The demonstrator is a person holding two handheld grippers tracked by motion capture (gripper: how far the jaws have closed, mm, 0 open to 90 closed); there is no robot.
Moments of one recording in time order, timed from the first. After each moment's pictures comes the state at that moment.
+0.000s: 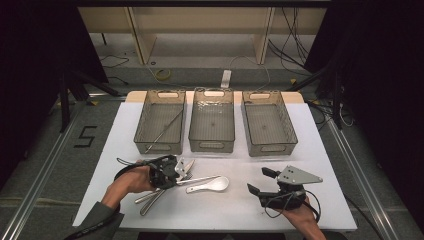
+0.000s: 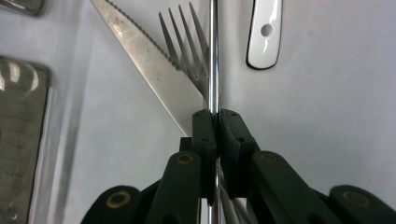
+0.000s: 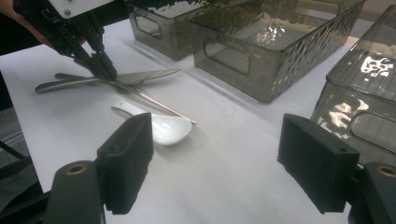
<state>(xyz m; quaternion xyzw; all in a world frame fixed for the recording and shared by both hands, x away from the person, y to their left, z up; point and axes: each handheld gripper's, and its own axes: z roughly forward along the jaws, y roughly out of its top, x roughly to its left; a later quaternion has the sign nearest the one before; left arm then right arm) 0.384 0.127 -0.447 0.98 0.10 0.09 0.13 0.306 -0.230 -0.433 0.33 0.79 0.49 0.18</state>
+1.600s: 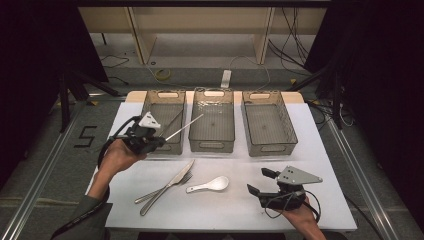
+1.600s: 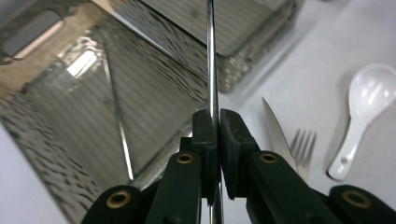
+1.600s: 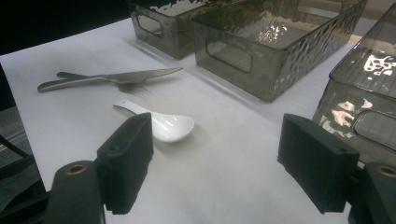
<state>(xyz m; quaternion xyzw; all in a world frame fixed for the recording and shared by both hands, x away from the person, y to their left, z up) 0.424 0.186 -0.360 0.87 0.33 0.18 0.31 0.306 -0.230 -0.434 0.33 0.79 0.49 0.17</state>
